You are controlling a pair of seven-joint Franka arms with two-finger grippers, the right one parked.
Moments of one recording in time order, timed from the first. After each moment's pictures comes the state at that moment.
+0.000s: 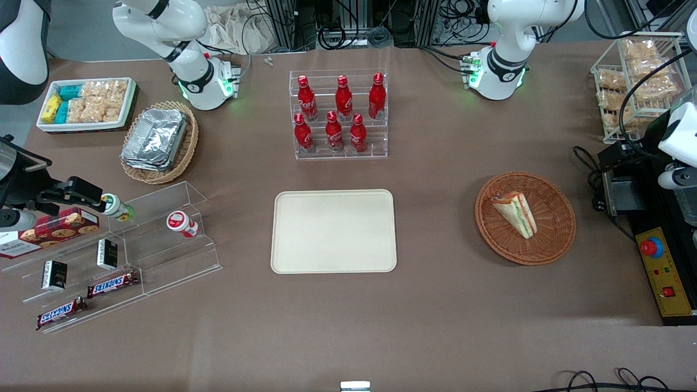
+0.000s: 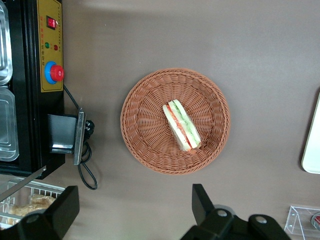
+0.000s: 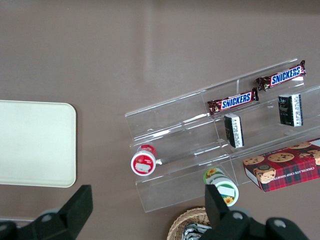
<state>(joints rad) -0.04 0.01 0.03 -1.63 0.07 1.59 -0.10</state>
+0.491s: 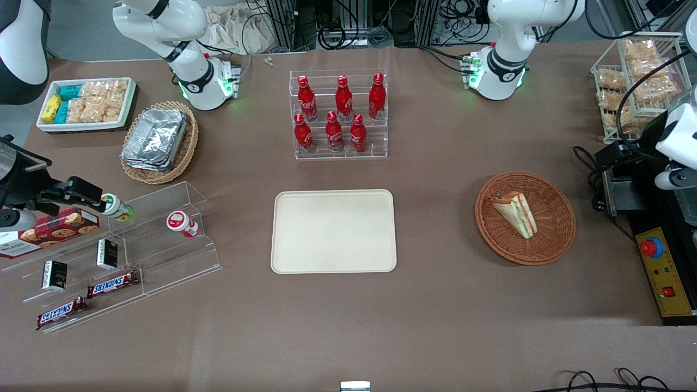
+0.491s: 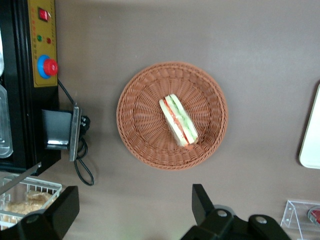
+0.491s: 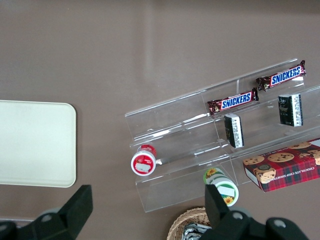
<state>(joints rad) -0.04 0.01 0.03 -1.64 0.05 1.57 -0.11</state>
